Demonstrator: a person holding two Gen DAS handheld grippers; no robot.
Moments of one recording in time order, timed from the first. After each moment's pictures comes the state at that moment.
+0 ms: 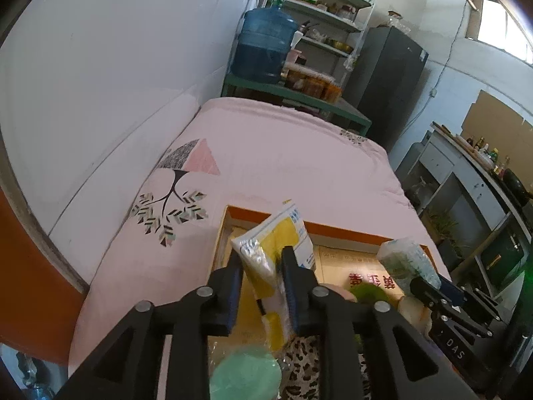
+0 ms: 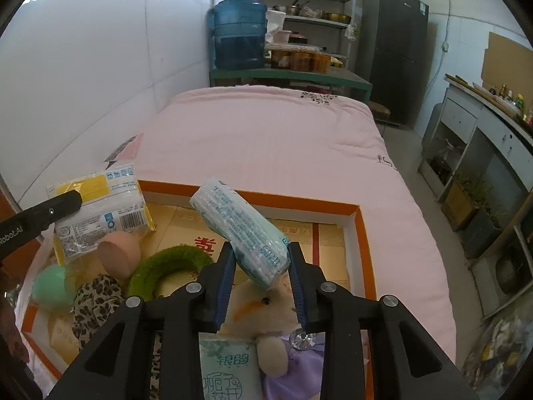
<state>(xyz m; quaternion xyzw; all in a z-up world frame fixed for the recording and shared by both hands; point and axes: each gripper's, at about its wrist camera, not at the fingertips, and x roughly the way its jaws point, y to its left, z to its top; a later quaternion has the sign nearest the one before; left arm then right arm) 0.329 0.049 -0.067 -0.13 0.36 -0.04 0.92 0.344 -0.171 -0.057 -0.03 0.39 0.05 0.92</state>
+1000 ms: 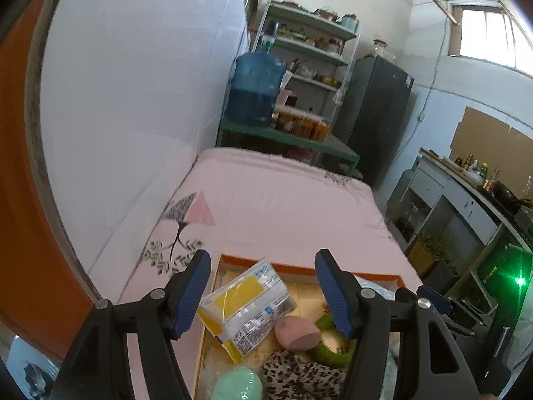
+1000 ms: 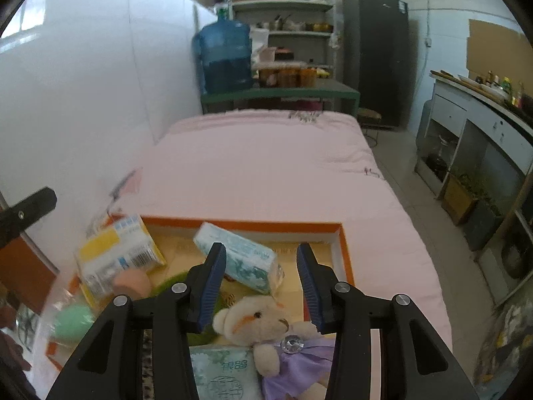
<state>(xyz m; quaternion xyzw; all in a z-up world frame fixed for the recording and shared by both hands) 0.297 0.046 -0.014 -0.12 0.29 -0.04 0.95 0.326 -0.189 -0.027 0.03 0.35 0.04 0.94</state>
